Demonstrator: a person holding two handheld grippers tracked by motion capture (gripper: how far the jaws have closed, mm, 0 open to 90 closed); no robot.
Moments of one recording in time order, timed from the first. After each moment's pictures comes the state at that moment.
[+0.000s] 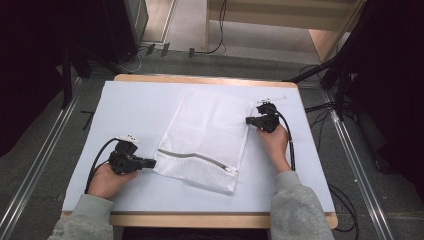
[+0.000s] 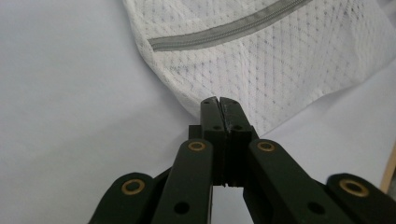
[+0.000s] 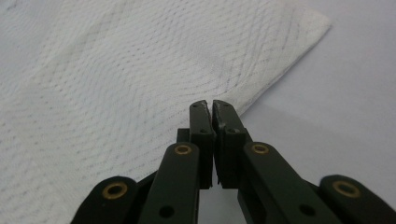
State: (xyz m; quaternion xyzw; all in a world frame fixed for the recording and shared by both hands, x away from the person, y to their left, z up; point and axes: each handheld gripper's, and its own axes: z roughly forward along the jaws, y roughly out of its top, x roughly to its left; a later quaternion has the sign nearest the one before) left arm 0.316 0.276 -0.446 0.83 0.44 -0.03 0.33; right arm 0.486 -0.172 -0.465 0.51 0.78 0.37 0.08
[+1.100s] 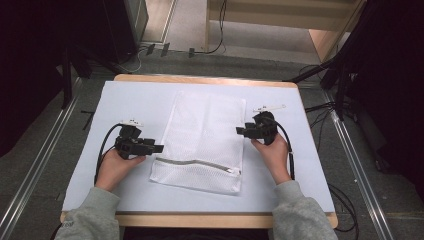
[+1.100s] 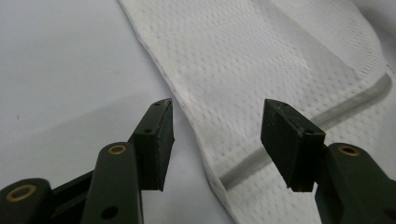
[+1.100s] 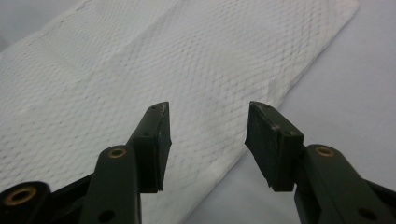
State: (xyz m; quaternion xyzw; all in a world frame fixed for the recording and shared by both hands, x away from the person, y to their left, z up) left arm 0.372 0.269 -0.440 0.80 0.47 0.02 0.37; right arm 0.428 -0.156 -0.444 0.46 0.79 0.40 0.08
